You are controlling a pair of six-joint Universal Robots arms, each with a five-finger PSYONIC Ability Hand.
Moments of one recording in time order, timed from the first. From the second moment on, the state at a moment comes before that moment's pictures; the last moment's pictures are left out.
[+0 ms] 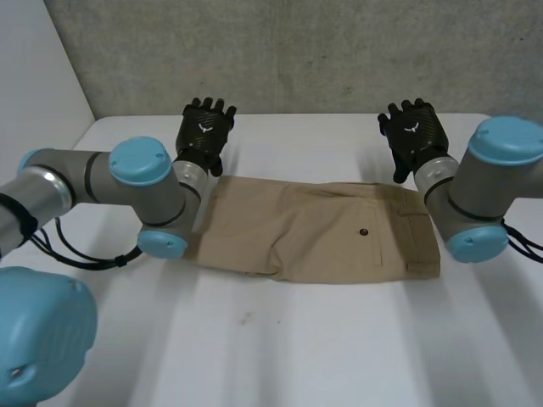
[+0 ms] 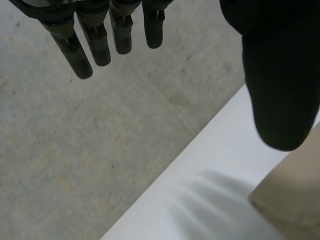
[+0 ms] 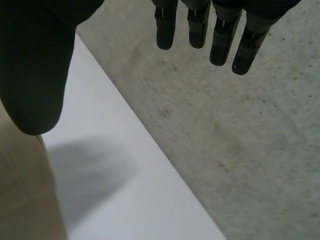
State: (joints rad) left arm 4.24 -2.59 -0.79 3.50 -1.56 3.58; right arm 1.88 -0.79 1.07 -0.29 1.45 2.57; left_hand 0.20 0.21 0.22 0.21 0.05; right_hand 0.20 0.22 0.21 0.23 0.07
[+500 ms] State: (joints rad) left arm 4.24 -2.73 -0.66 3.48 -1.42 3.57; right arm 1.81 -0.58 0.89 -0.19 1.37 2.65; left_hand 0.33 0.33 0.32 0.33 0.15; right_hand 0.20 0.22 0.21 0.23 0.06
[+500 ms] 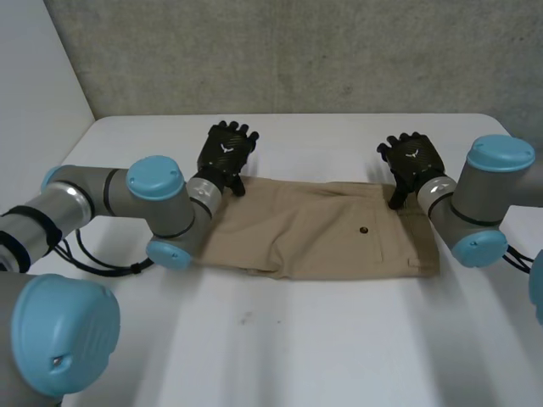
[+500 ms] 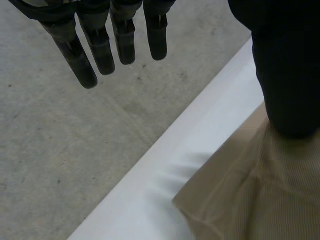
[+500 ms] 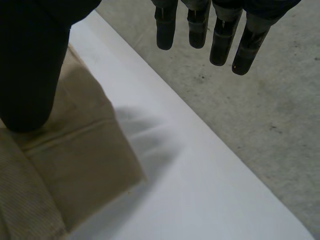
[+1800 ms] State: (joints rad) left arm 4.26 -2.08 -1.49 3.34 -1.51 3.22; right arm 1.71 -1.03 1.66 -0.24 1.36 2.77; left_hand 0.26 0.24 0.25 0.24 0.07; right_hand 0.54 0.64 0.63 0.63 0.43
